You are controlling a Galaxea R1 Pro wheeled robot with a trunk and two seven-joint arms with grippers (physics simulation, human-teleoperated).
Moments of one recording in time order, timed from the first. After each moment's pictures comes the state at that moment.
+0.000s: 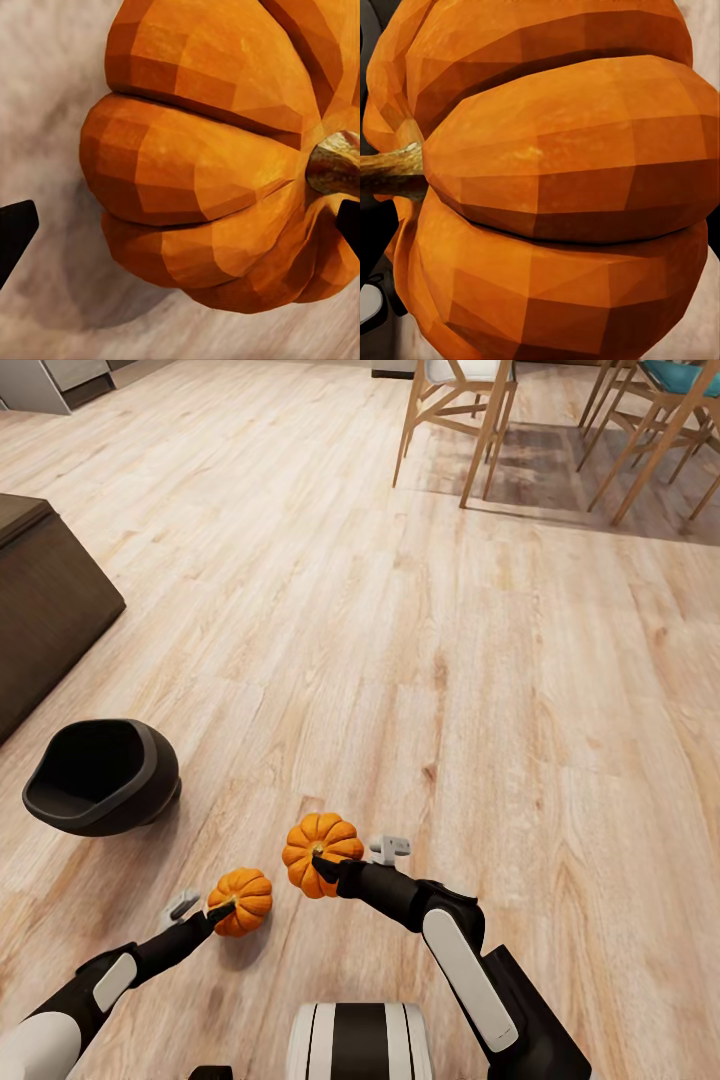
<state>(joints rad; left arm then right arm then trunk) -0.64 0.26 0.12 -0.30 0.55 0.33 -0.59 -0.42 0.08 0.46 -1.51 -0.79 0.66 -0.15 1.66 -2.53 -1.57</state>
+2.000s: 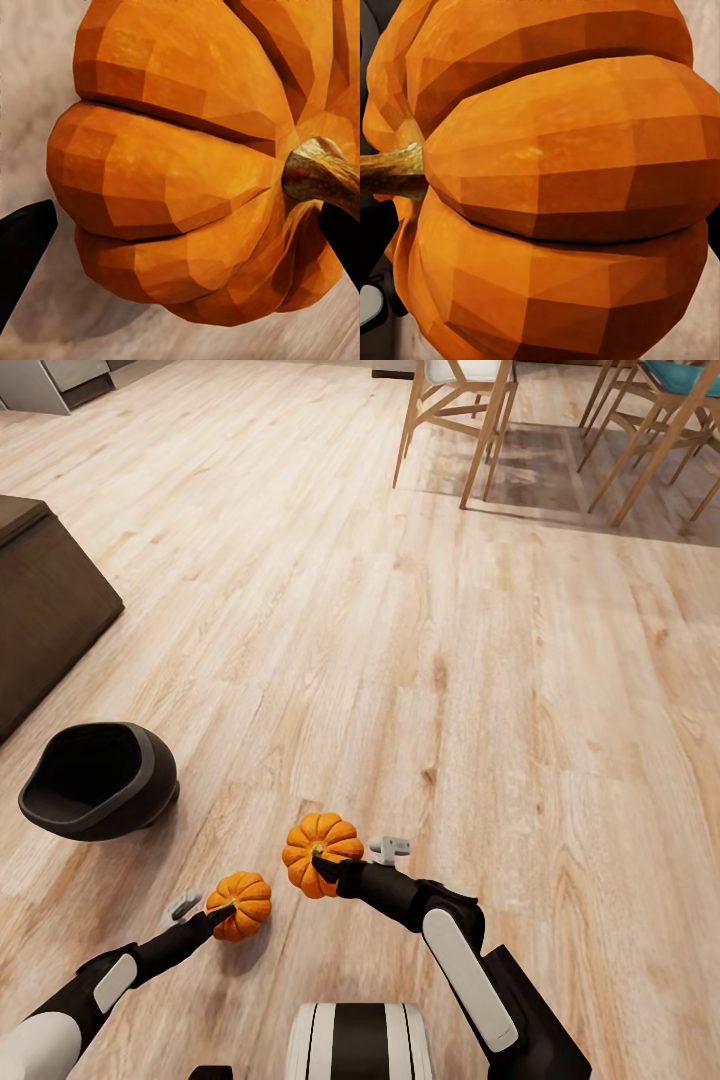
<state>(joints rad) -0.64 0.26 0.12 -0.30 0.53 0.33 -0.62 -0.42 0.08 0.46 -1.51 -0.79 0.66 -0.15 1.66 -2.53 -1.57</state>
